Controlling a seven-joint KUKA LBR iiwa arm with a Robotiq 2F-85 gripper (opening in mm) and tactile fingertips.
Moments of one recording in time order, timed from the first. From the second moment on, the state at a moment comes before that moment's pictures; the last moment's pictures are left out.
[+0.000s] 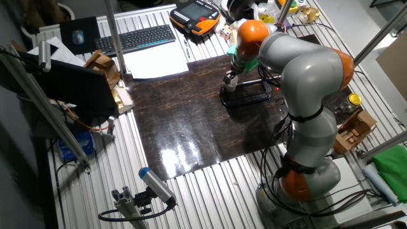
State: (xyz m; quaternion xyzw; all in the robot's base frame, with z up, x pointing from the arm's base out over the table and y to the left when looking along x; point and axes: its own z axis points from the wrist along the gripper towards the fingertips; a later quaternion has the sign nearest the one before) arm 0.626 0.004 0.100 -0.22 0.97 -0.01 0.07
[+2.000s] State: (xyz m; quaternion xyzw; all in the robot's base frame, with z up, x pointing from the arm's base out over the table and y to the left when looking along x) arm 0.604 0.003 0.110 -0.20 0.98 0.00 0.05
